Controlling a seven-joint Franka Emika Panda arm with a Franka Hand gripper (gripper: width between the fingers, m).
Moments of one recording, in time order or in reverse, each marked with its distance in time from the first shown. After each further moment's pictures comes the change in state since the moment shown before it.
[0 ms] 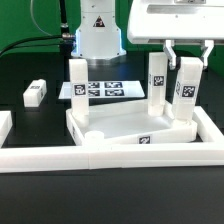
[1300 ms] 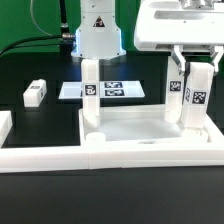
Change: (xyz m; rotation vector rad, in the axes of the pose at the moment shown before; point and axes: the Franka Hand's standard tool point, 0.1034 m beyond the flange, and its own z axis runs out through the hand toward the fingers) arm 0.021 -0.008 0.015 -0.012 0.141 0.002
